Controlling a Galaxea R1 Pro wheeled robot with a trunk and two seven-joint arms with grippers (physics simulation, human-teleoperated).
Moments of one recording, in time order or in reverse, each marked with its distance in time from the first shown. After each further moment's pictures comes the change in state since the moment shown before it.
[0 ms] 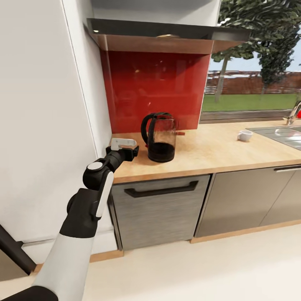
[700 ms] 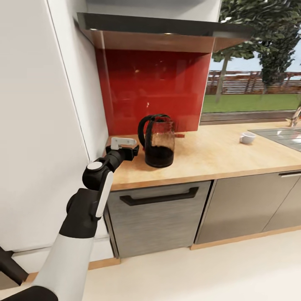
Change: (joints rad) left arm 0.000 0.000 -0.003 -0.012 0.001 0.001 -0.001; right arm 0.000 0.001 0.000 0.001 0.000 0.000 0.000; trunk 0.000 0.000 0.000
